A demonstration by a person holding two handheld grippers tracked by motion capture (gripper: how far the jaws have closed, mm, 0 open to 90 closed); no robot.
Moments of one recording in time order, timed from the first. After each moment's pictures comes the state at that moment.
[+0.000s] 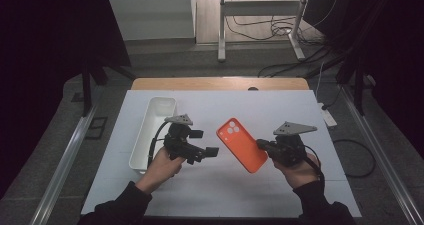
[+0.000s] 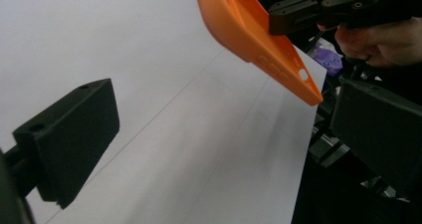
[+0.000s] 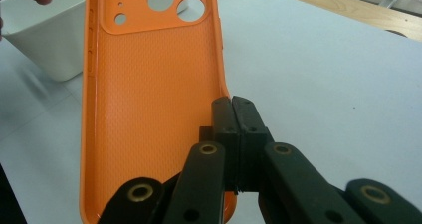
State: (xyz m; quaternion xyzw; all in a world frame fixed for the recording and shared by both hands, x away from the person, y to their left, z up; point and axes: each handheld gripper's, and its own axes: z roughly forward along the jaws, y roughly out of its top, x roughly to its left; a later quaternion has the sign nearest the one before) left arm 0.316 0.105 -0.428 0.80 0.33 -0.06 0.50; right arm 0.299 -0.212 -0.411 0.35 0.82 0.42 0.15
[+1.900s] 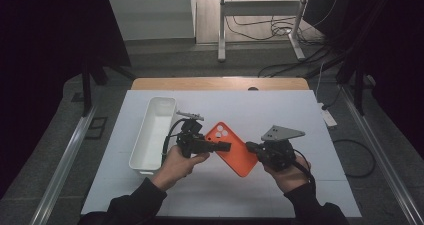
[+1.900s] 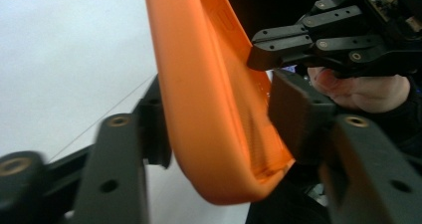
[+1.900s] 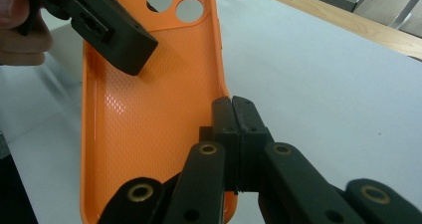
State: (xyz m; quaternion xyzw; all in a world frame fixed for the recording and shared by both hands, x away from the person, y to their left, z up) left arm 0.333 0.082 -0.436 0.77 0.35 -0.17 0.50; right arm 0.287 -0.185 -0.410 0.31 0.83 0.42 0.16
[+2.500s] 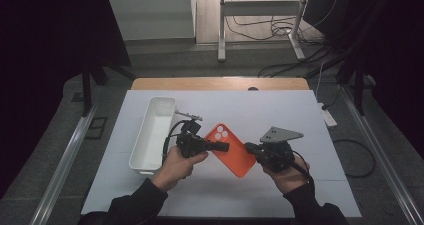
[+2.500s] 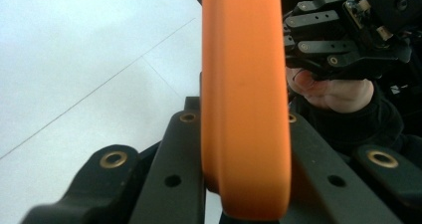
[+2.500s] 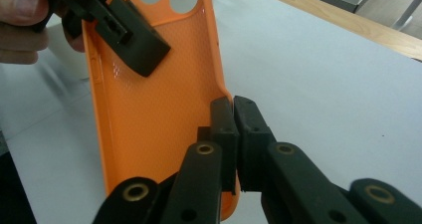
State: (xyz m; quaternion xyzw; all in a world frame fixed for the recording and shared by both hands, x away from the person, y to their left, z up) left arm 0.336 0.086 -0.443 0.75 0.35 -0.22 0.51; right arm 0.285 -0.183 -0.413 0.31 0.84 0.42 0.16
